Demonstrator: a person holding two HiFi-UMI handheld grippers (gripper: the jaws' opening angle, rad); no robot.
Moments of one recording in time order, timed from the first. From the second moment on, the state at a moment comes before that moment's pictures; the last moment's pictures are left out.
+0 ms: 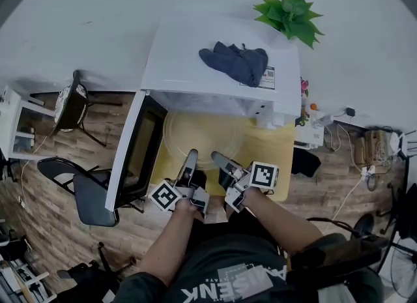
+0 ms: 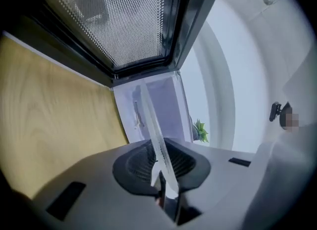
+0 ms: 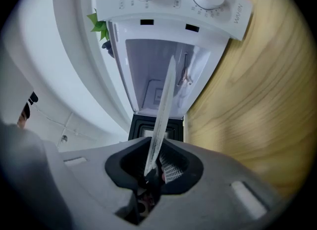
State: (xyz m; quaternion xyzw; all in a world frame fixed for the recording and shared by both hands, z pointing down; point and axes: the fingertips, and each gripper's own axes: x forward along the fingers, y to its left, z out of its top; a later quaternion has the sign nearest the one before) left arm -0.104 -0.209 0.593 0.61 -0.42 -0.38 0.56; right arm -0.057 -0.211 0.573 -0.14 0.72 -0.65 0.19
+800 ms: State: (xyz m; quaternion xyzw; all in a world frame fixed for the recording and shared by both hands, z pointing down) left arm -0.121 -0.127 0.476 0.67 -0.35 -0.33 0.56; right arm -0.075 -0.125 0.456 -0.13 0.77 -0.59 0.21
